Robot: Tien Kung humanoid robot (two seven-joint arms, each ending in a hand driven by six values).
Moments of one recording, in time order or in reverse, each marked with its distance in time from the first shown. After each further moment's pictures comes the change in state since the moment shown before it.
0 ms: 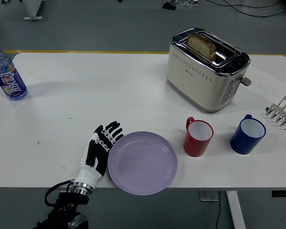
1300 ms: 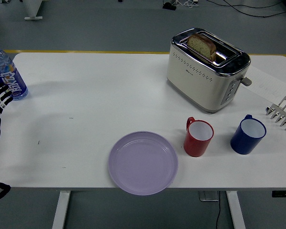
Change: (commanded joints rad) left arm -0.031 0.282 -0.638 0.038 0.153 -0.046 0.219; right arm 0.007 0.001 0.004 0.000 0.008 -0.006 0.000
